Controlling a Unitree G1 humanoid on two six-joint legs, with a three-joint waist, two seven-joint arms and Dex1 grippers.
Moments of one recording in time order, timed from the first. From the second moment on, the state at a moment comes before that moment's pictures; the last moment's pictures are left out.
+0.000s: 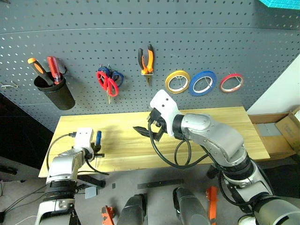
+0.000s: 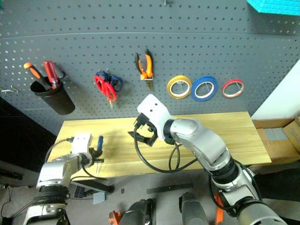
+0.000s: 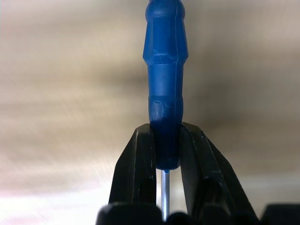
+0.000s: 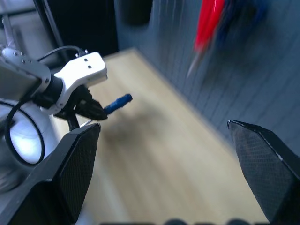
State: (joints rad) left arm -0.29 0.47 0.27 0.10 -0.18 0.87 -0.27; right arm -0.75 -0.26 0.41 -0.43 0.31 0.94 0.45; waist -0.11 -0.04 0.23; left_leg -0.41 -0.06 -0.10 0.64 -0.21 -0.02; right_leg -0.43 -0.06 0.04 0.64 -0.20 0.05
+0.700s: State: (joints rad) left arm -0.63 0.57 0.42 -0.12 -0.21 0.51 -0.16; right arm -0.85 -0.26 0.34 -0.34 0.32 0.69 0.65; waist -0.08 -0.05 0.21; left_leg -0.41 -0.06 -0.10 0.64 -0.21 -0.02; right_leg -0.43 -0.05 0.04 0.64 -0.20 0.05
